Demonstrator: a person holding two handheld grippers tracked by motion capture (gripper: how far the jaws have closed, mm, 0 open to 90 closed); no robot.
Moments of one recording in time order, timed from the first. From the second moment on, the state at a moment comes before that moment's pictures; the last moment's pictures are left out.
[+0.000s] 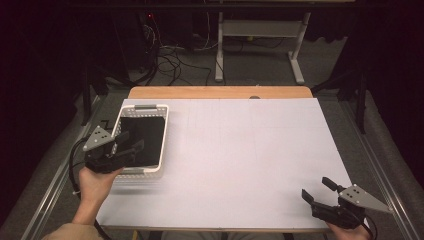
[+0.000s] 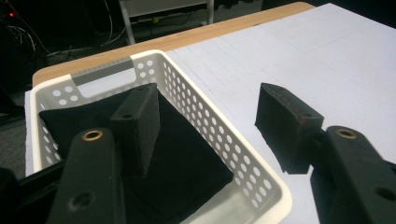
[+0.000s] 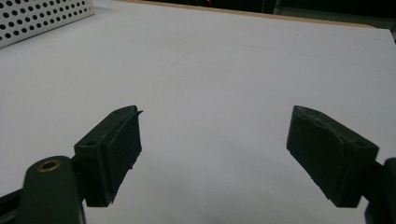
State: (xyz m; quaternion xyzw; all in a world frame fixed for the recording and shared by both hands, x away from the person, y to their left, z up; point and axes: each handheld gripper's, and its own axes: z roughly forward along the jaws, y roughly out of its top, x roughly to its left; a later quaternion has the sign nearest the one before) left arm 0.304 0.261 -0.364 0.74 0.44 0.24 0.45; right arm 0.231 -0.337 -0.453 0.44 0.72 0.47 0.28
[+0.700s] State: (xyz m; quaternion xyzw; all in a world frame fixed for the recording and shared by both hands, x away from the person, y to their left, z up) left arm 0.291 0.257 -0.369 0.75 0.43 0.25 0.44; right arm 0.231 -0.337 -0.453 0.44 0.72 0.47 0.28
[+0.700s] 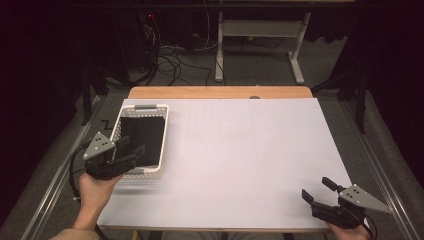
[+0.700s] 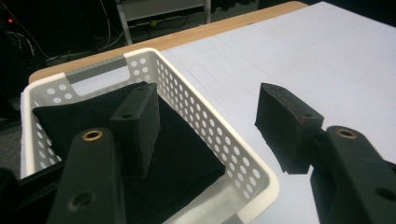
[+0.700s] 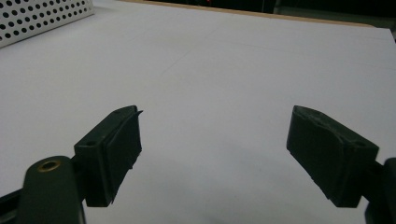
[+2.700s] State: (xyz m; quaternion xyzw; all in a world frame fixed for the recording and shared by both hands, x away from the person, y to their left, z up) left arm 0.248 0.268 -0.392 0.74 0.44 0.25 0.46; right arm 0.231 -0.336 -0.453 0.44 0.72 0.47 0.28
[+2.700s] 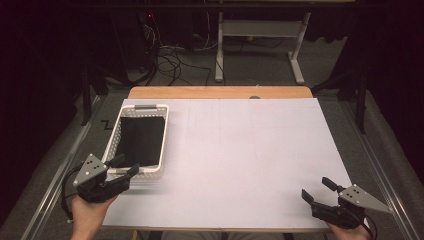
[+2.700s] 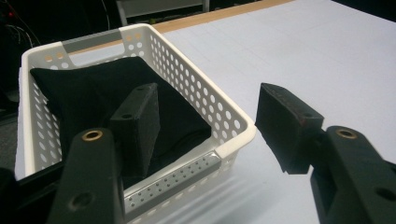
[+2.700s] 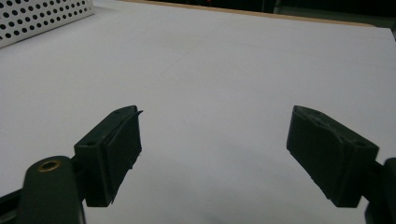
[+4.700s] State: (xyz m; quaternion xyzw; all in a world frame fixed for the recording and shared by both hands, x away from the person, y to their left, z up) left arm 0.238 0.301 -0.429 0.70 0.49 0.24 0.46; right arm 0.231 -0.336 -0.453 0.44 0.72 0.47 0.28
